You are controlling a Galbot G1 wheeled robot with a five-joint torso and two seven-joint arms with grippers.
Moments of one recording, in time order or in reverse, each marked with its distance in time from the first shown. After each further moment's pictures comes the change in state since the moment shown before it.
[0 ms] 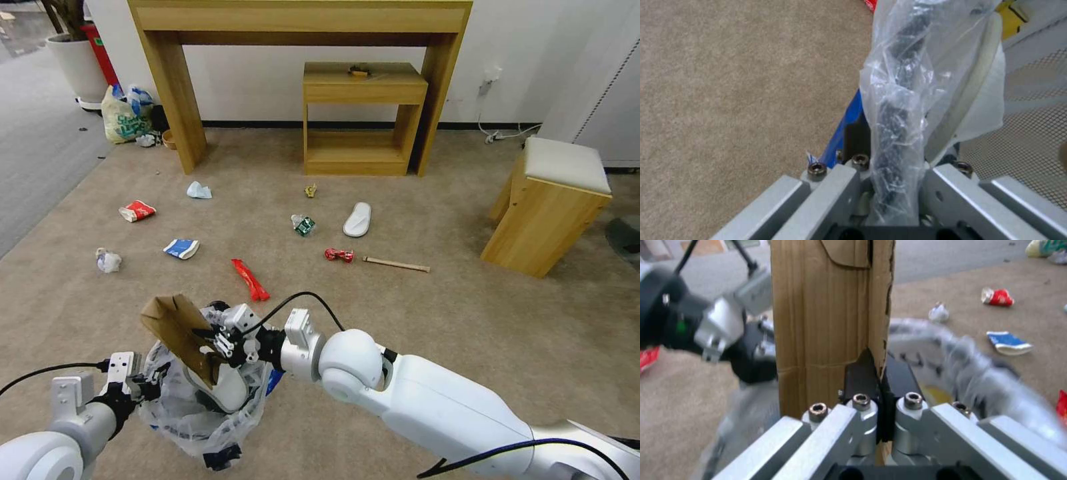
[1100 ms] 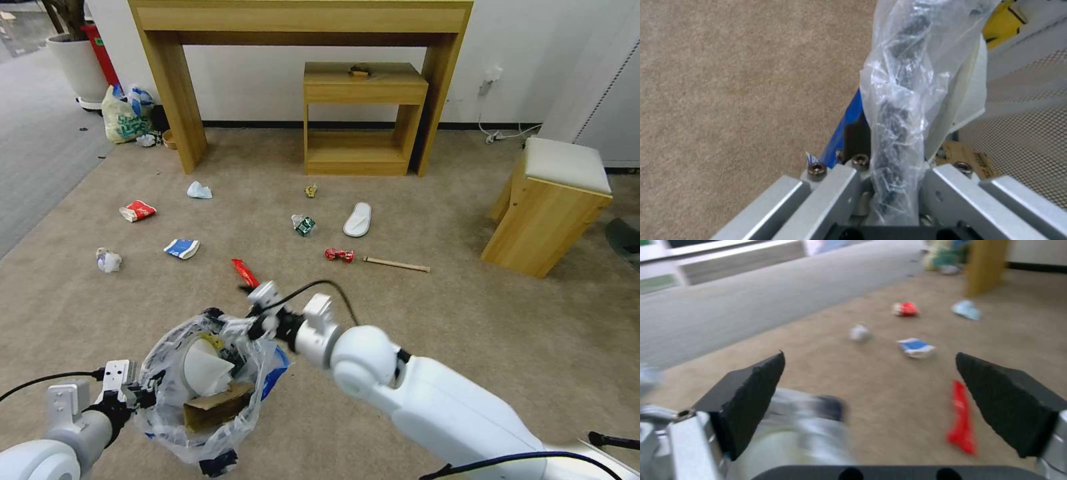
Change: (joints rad) left arm 0.012 -0.049 -0.005 0.032 0.065 0.000 0.037; right arm -0.111 -0.019 0.257 0.057 0.049 -0.043 0.145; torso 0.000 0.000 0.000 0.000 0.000
